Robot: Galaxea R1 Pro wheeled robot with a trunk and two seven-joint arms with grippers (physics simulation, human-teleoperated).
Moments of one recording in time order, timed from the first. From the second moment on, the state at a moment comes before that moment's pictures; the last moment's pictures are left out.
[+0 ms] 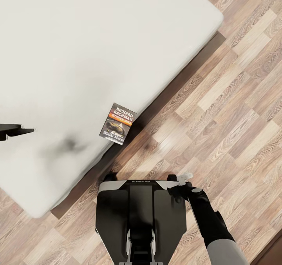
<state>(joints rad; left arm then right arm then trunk) -0.92 0.94 -0.03 -1.10 0.60 1.04 -1.57 -0.53 0.10 -0.12 -1.01 0.46 0.50 0.32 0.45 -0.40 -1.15</state>
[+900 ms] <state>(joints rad) -0.64 0.92 -0.07 -0.62 0.01 0.61 -1.57 -0.53 0.10 -0.12 -1.01 0.46 0.50 0.32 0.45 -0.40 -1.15</state>
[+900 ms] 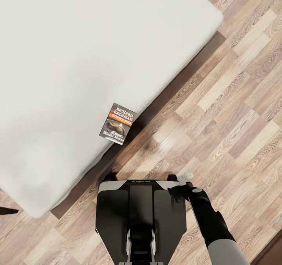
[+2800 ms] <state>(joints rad) -0.40 0.46 -0.10 -0.10 -0.31 0.10 -1.57 -0.53 0.09 -0.12 -1.02 0.46 0.49 0.32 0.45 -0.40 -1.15</state>
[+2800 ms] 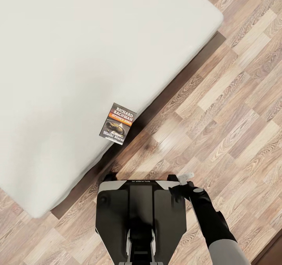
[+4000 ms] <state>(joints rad) -0.40 0.43 -0.09 -0.10 -0.30 0.09 -1.57 -0.61 0.02 -0.26 -1.26 0.46 0.71 0.73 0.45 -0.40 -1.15</state>
